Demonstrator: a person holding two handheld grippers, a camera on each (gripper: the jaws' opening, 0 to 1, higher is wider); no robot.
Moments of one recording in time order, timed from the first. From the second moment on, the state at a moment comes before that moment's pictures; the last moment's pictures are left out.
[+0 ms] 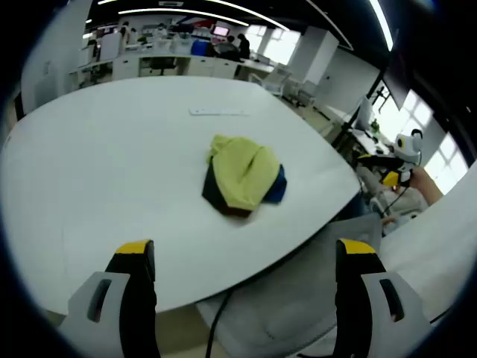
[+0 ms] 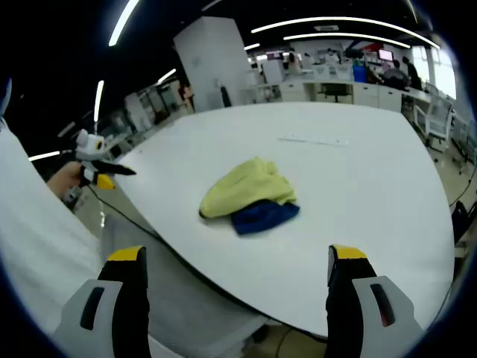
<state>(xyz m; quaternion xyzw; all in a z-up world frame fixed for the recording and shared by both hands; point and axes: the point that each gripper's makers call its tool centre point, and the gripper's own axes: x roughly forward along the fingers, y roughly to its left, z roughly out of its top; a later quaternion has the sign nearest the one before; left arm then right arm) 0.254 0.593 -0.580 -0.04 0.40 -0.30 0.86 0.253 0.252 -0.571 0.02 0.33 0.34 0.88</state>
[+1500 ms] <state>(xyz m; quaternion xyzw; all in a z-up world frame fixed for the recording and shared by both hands) 0.253 0.591 -0.582 -0.04 0.40 -0.30 0.86 0.254 0.254 -0.573 0.02 0.33 0.34 0.88</state>
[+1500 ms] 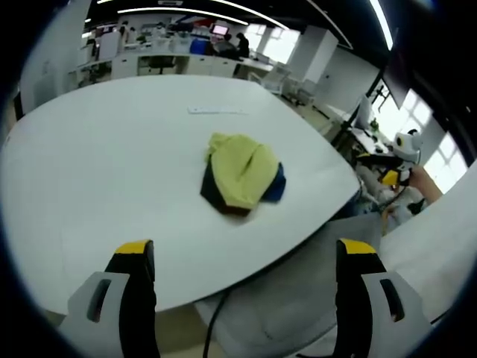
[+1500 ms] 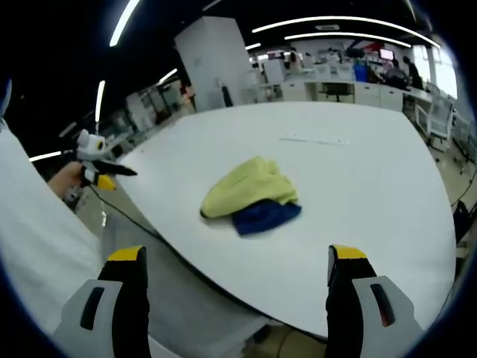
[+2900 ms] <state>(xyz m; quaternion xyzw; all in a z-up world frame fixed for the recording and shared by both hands) 0.259 0.582 -0.587 -0.03 0.41 -0.32 0.85 0.264 0.262 -0.583 0.03 0.34 0.35 0.87</state>
